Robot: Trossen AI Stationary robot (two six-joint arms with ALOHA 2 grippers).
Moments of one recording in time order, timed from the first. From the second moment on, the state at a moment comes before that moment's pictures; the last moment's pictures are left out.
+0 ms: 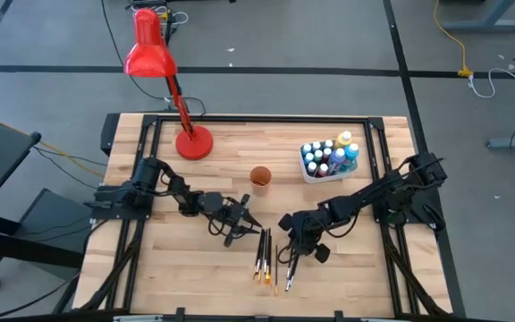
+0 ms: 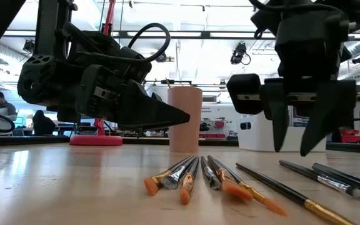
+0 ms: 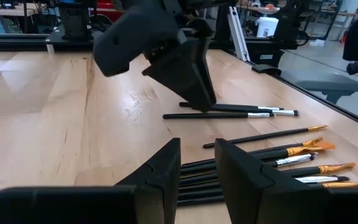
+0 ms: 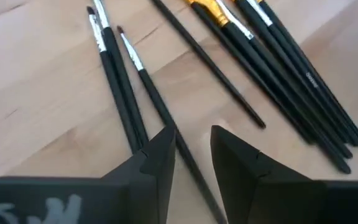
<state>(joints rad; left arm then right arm) -0.13 2.12 0.56 1.43 0.19 -0.05 0.29 1.72 0.74 0.11 -0.29 -0.54</state>
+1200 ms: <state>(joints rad) -0.13 2.12 0.56 1.40 0.19 -0.05 0.08 1.81 0.74 0.15 -0.36 -0.60</state>
